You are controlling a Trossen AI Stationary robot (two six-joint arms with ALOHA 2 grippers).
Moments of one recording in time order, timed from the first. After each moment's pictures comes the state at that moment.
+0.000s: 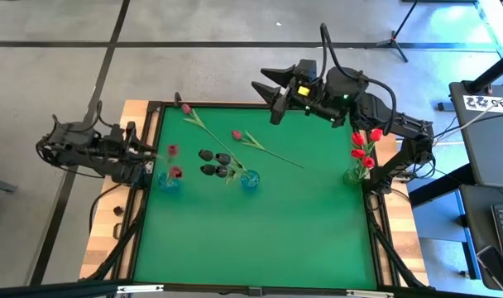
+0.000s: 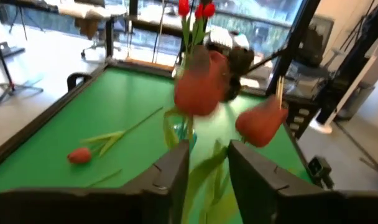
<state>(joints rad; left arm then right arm) -0.20 0.17 0.84 -0.92 -0.23 -0.26 -0.07 1.61 2.02 -0.35 0.35 0.18</state>
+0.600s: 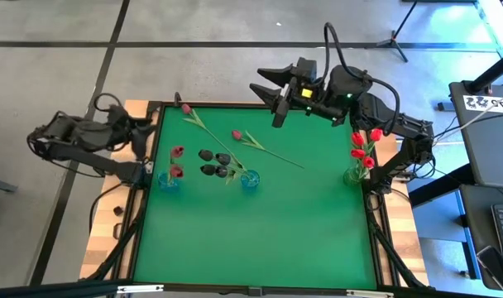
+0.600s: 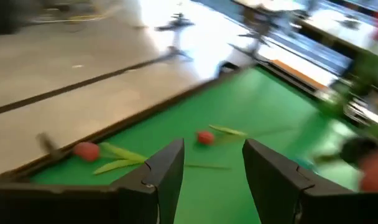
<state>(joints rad) -0.20 0.45 1.05 -1.19 -0.79 -0.68 -0.07 1.61 2.02 -0.29 0.25 0.14</state>
